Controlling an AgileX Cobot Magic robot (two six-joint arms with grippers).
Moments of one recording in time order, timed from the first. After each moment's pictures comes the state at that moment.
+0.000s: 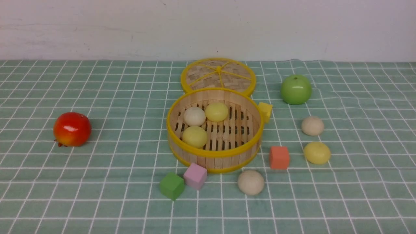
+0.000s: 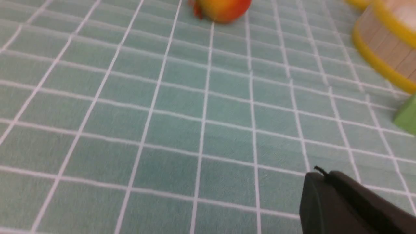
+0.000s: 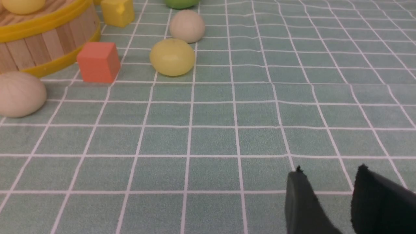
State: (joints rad) right arm -0.03 -0.01 0.01 0.02 0.38 0.02; left arm -0.12 -0.01 0.03 0.20 0.39 -0.49
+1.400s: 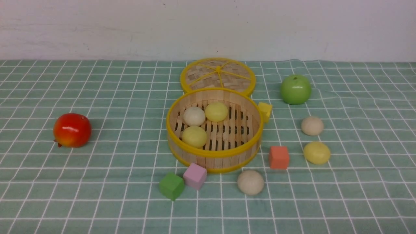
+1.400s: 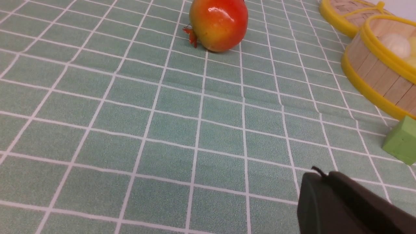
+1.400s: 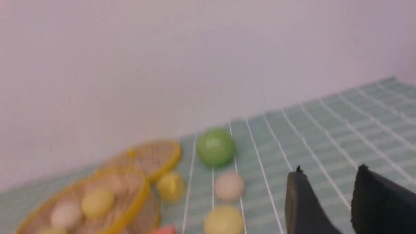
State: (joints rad) right arm -0.03 -0.01 0.03 0.36 -0.08 0.01; left arm -0.11 -0.01 0.03 0.20 0.35 -0.49
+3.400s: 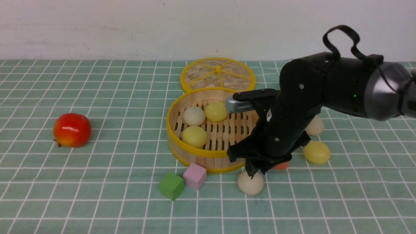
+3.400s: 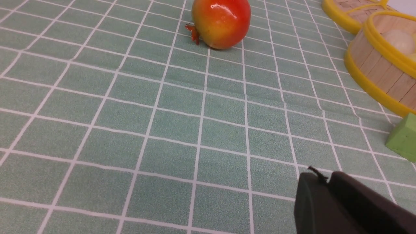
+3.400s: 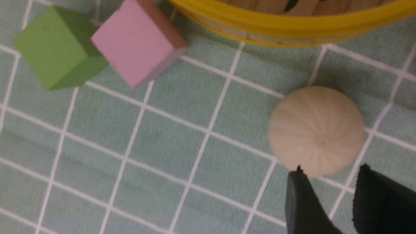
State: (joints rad) right arm 0.54 1.88 -1.45 0.14 0.91 0.20; left arm -0.11 -0.01 0.03 0.21 0.35 -0.49
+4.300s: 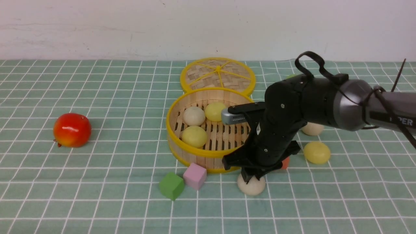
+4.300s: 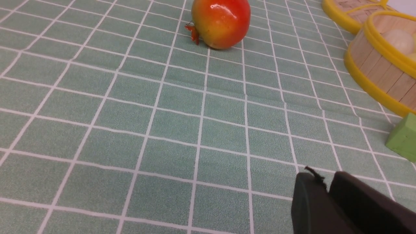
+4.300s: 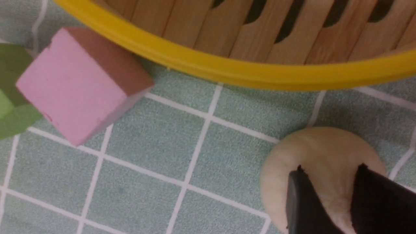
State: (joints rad) right arm 0.54 1.98 -1.45 0.10 0.81 0.23; left arm -0.11 -0.01 0.03 0.21 0.35 -0.49
